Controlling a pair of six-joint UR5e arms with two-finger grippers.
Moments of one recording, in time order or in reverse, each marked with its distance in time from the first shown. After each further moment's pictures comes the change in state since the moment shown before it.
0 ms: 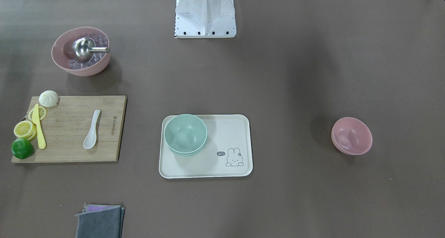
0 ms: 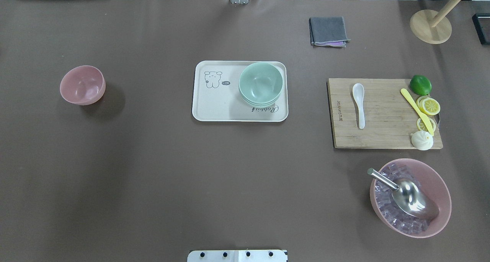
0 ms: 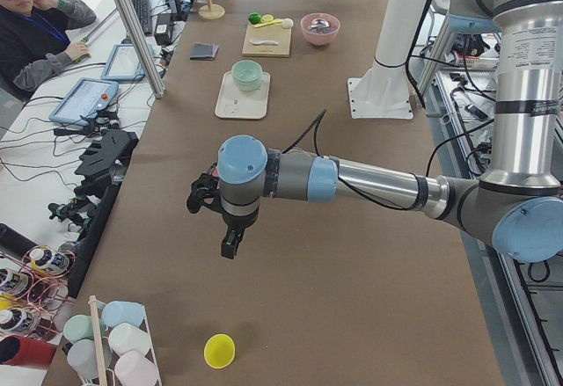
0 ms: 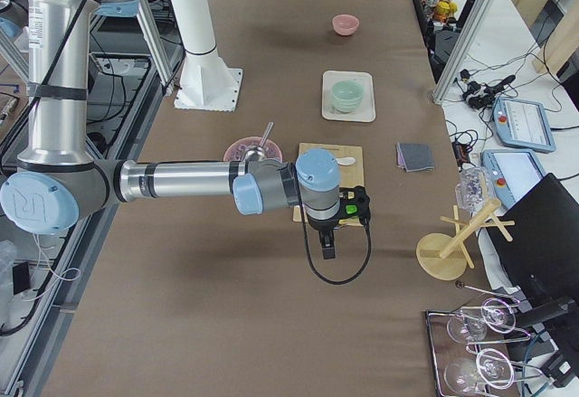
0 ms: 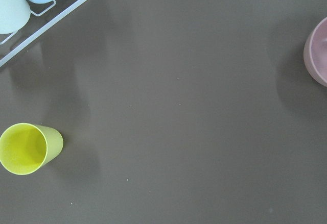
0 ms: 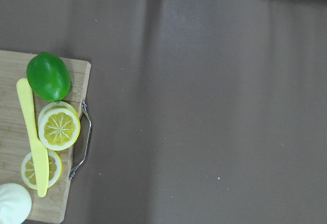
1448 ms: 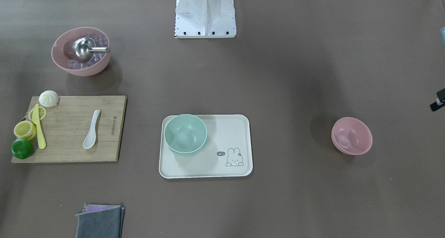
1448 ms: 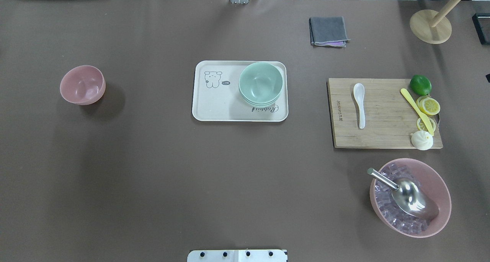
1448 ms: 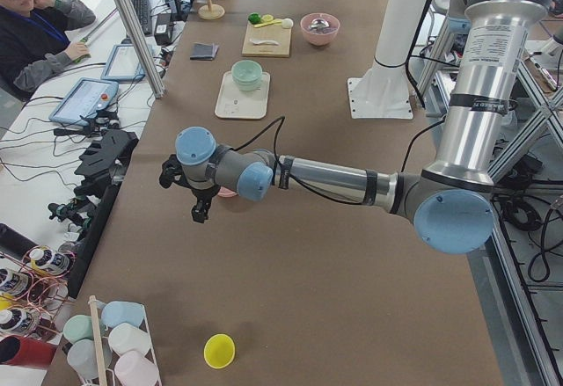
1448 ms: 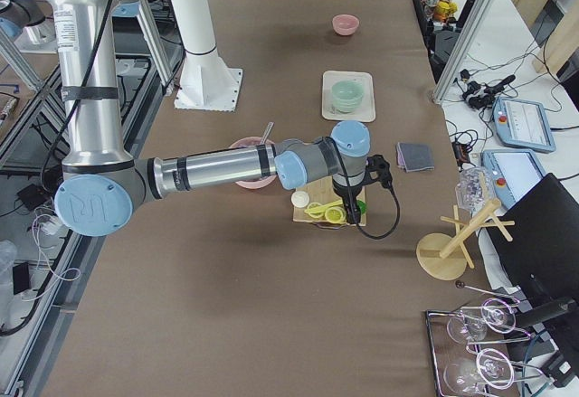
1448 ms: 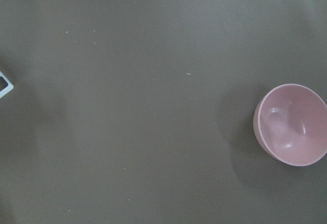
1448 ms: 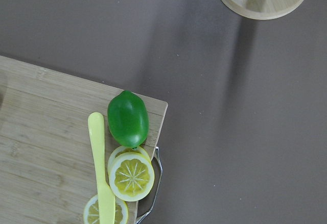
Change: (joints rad) left arm 0.302 -0.222 0.231 -0.246 -0.026 -0.483; right arm -0.166 0.137 -0.038 0.001 -0.011 0.076
